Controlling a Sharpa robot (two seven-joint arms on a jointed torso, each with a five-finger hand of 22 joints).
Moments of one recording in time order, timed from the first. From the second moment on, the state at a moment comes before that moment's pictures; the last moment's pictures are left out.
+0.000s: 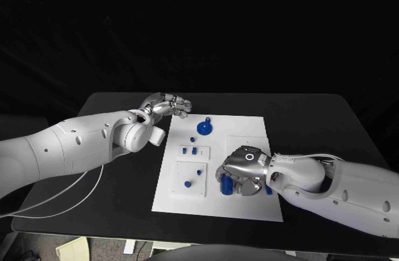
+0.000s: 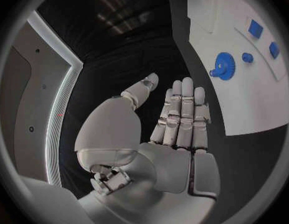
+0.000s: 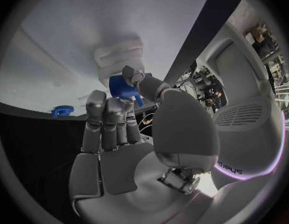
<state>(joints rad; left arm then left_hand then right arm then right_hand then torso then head) 1.21 -0.76 -0.14 1.26 -0.14 -0.23 0.29 1.10 -0.12 0.54 -0.23 0.07 0.87 0.17 0.28 0.50 1.23 0.11 0.08 0.22 0.99 0.07 0.60 0.40 0.03 0.71 -0.03 0.58 1.26 1.16 -0.73 -0.25 1.60 -1.94 -0.26 0.11 1.23 -0.24 0.81 -0.29 0.05 0.96 0.03 0.35 0.51 1.05 -0.01 1.11 1.14 1.23 -0.12 1.24 1.04 0.24 1.19 -0.06 1.07 1.31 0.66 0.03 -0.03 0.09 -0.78</state>
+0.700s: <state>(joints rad) 1.21 -0.76 -0.14 1.26 -0.14 -0.24 0.29 1.10 -0.12 0.54 -0.23 0.07 0.87 0.17 0.28 0.50 1.23 0.11 0.08 0.22 0.99 0.08 0.60 0.40 0.03 0.71 -0.03 0.58 1.26 1.16 -0.75 -0.25 1.60 -1.92 -0.29 0.09 1.27 -0.28 0.83 -0.28 0.05 0.73 0.06 0.23 0.45 1.01 -0.03 1.12 1.11 1.21 -0.14 1.24 1.04 0.25 1.17 -0.06 1.07 1.31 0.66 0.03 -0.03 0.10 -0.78</state>
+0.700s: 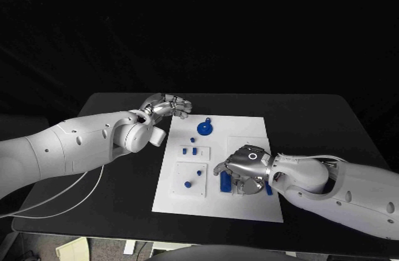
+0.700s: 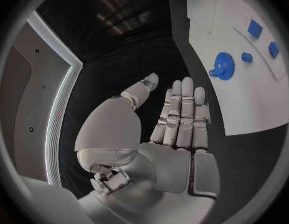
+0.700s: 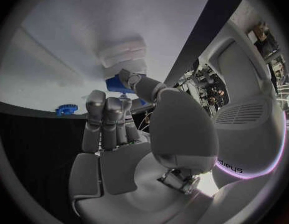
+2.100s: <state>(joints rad) 1.21 -0.76 -0.14 1.26 -0.14 -0.23 0.29 1.10 -0.12 0.54 -0.23 0.07 0.87 0.17 0.28 0.51 1.23 0.11 0.08 0.22 0.99 0.08 0.60 0.41 0.03 0.71 -0.03 0.58 1.26 1.16 -0.80 -0.25 1.66 -1.58 -0.34 -0.05 0.97 -0.23 0.50 -0.21 0.14 0.99 0.03 0.60 1.00 1.07 -0.07 1.19 1.06 1.27 -0.17 1.24 1.04 0.22 1.22 -0.09 1.07 1.30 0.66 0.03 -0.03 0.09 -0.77</state>
